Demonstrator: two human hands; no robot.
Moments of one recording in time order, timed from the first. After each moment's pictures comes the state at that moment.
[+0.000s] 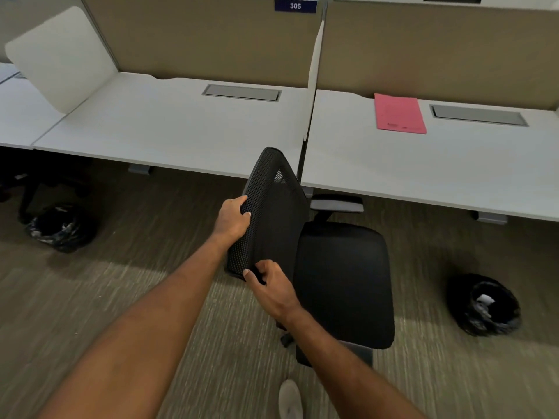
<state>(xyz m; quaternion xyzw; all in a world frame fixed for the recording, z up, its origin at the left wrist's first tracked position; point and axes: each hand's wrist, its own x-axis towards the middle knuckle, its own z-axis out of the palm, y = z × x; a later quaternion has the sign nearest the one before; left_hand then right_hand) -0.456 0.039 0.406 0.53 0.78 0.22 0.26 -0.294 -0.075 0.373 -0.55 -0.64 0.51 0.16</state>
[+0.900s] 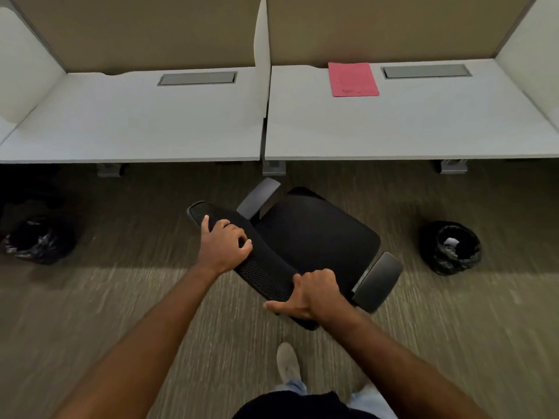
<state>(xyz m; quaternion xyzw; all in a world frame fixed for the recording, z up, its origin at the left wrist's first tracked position) -0.374 -0.091 0.380 0.73 0.68 -0.02 0.06 -0.145 -0.160 0.405 -0.54 -0.78 0.18 -0.27</state>
